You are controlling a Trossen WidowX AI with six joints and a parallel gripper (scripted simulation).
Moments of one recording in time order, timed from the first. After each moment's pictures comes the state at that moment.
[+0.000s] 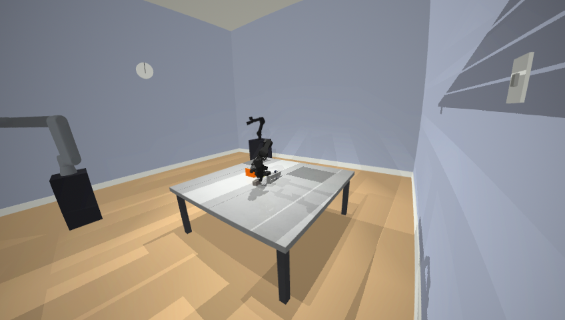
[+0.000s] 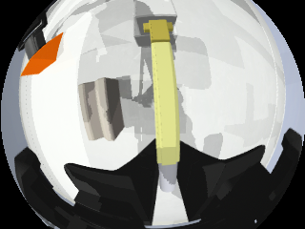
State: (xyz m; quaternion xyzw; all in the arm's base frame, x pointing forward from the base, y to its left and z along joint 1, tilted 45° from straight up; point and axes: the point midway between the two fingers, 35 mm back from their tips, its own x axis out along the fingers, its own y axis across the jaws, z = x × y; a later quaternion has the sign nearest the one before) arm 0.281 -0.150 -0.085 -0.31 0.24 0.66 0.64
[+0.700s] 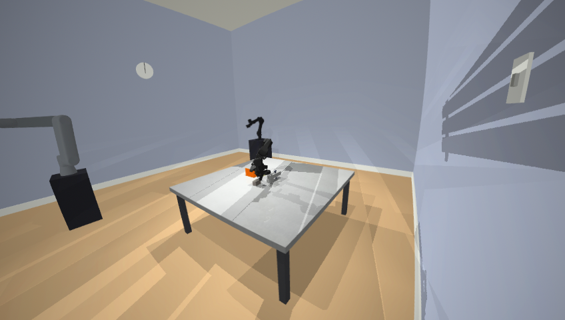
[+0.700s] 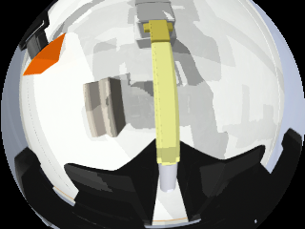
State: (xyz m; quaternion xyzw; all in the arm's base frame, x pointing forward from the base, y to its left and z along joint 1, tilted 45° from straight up) arm 0.281 -0.157 -0.079 -0.31 0.24 0.66 0.64
